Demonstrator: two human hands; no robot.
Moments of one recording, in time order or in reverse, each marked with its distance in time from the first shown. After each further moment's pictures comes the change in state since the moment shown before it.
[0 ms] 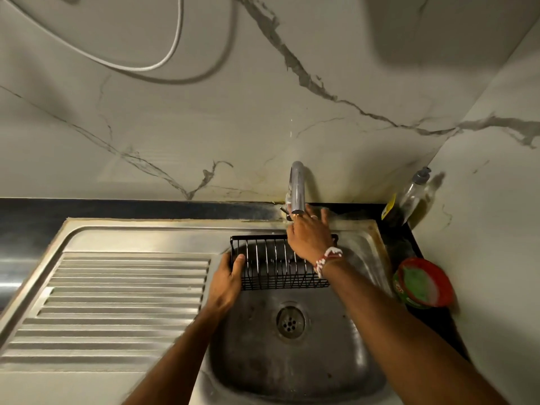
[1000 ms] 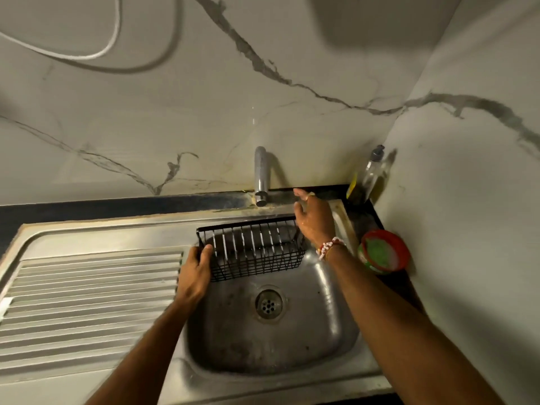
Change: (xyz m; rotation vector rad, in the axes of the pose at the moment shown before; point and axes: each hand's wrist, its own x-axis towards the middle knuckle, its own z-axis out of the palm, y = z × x) left_hand -0.008 -0.003 0.000 0.042 0.041 -0.051; right_hand -0.037 0.066 -0.014 0.443 0.382 0.194
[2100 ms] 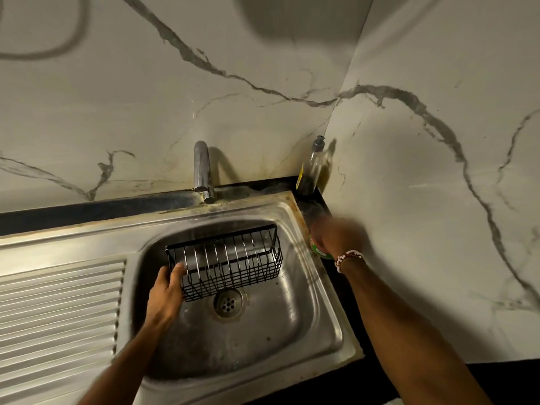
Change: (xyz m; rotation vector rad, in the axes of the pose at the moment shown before) left_hand -0.023 -0.034 0.042 -0.046 -0.085 -0.039; right_hand -0.053 0.139 -0.094 -0.621 -0.026 0.335
